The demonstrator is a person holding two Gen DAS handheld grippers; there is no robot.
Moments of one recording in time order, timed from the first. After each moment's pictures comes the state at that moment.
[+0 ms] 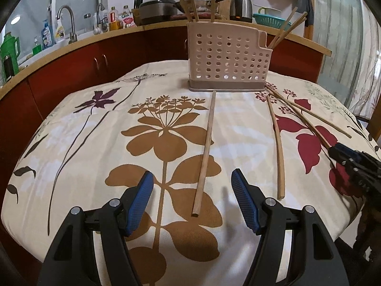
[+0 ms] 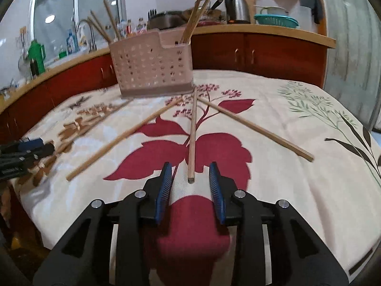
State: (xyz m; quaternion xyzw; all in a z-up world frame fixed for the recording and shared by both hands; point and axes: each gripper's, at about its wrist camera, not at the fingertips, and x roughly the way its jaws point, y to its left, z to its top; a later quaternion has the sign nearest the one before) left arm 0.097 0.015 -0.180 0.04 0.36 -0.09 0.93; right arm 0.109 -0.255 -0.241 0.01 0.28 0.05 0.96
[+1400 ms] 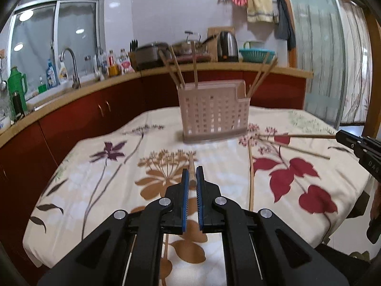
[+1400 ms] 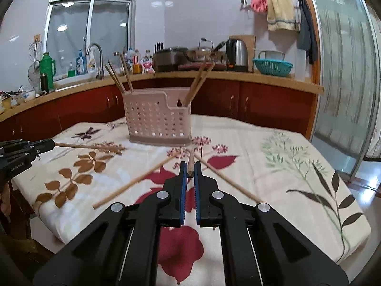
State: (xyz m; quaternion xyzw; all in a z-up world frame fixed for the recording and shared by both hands) left arm 0.052 0.004 -0.106 0.07 0.24 -0.11 0.96; right arm 0.052 -0.266 -0.151 -0.01 0.17 0.05 0.98
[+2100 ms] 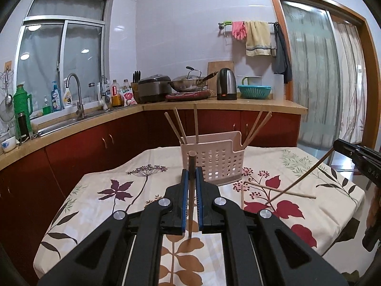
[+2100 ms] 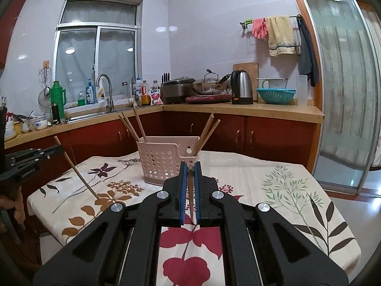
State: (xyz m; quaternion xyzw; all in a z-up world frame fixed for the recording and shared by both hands) left arm 0.044 0.008 -0.041 0.05 0.16 -0.11 0.98; right arm 0.040 -0.270 -0.078 0.01 0.11 0.08 0.99
